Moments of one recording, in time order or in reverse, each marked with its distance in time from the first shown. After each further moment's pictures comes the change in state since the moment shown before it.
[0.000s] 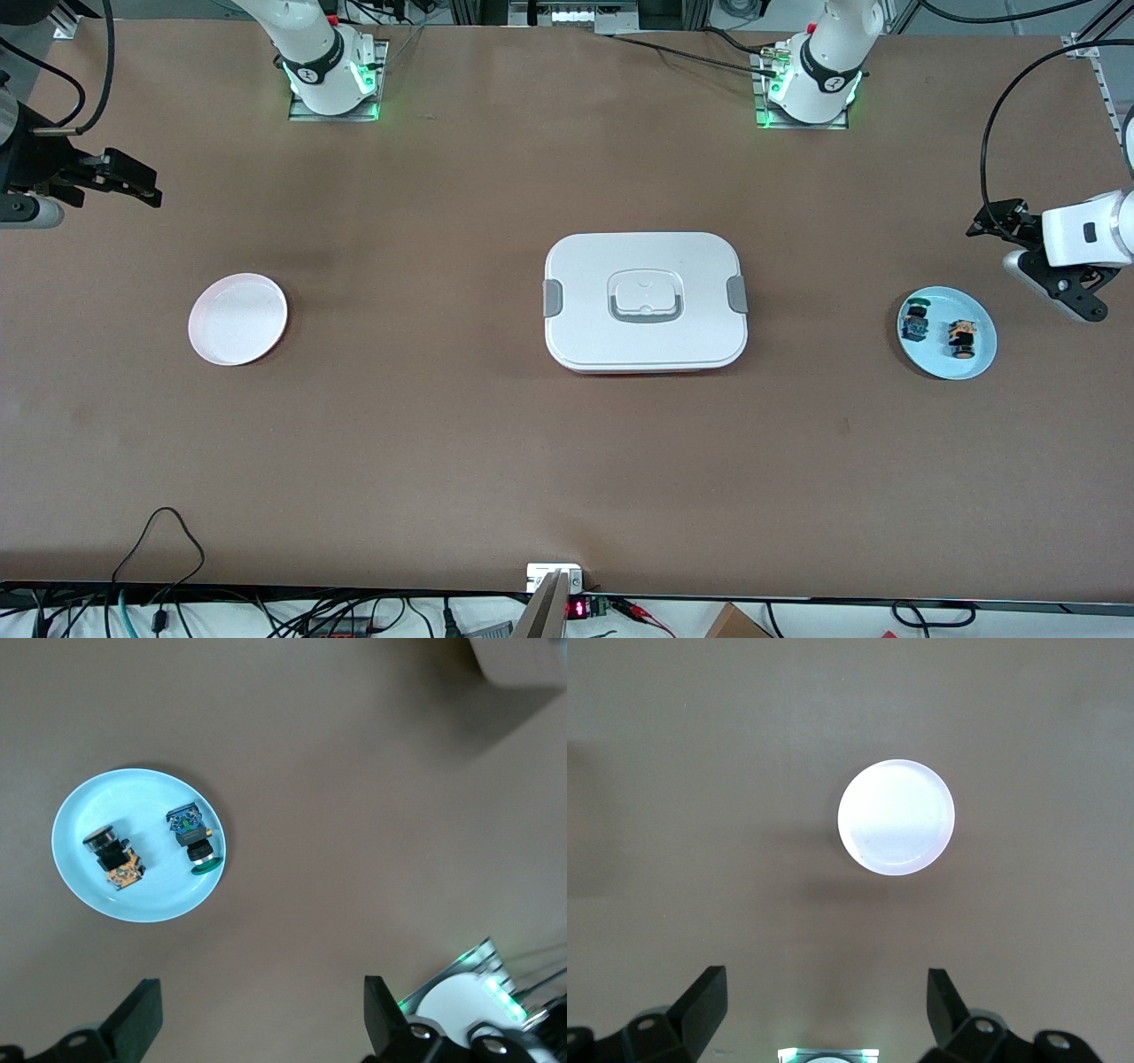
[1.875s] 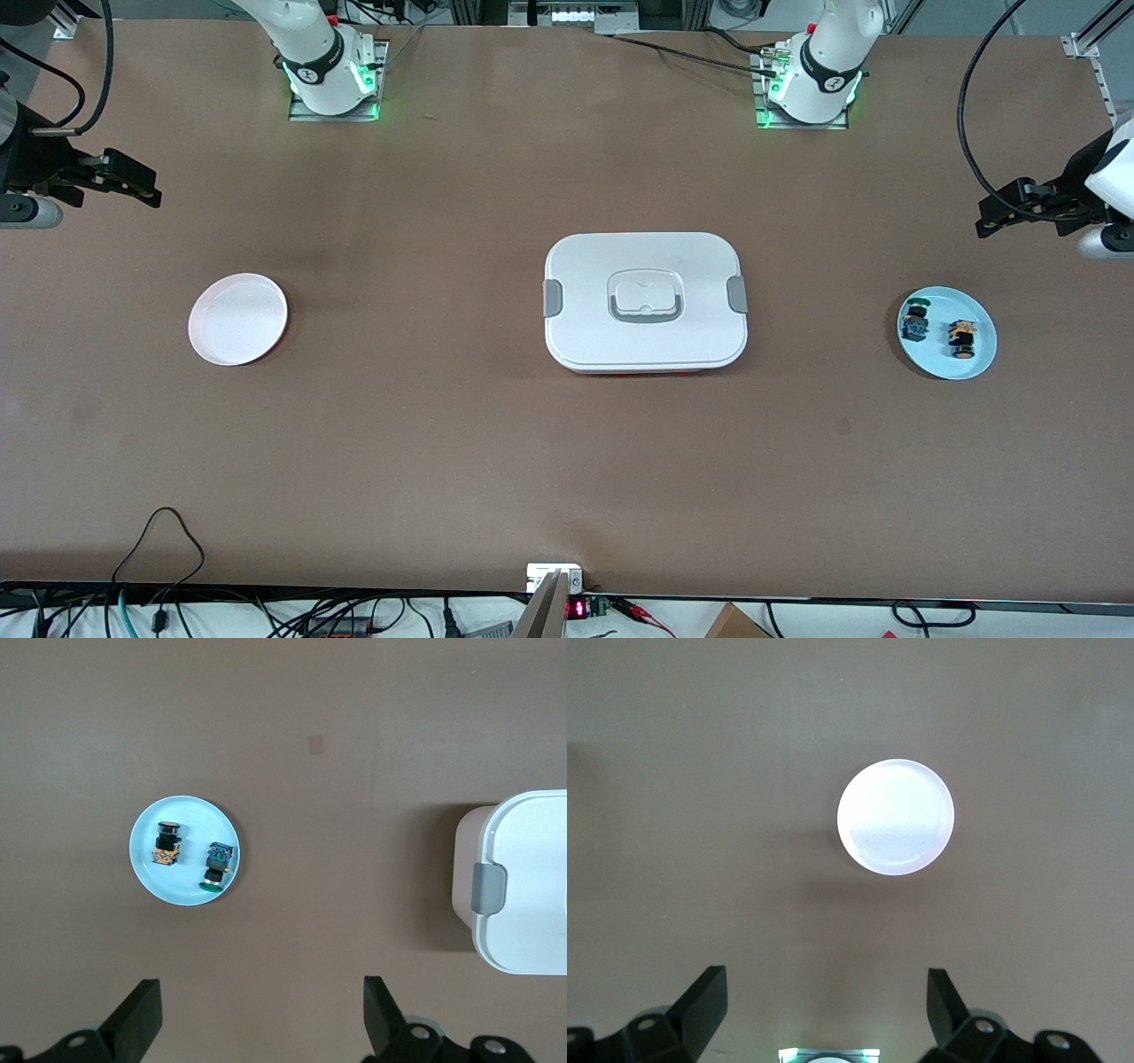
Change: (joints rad) left arm -0.161 -0.127 -0.002 0.189 -0.024 -0.054 -0.863; right arm 0.000 0.000 -0.001 0.000 0.000 0.000 0.003
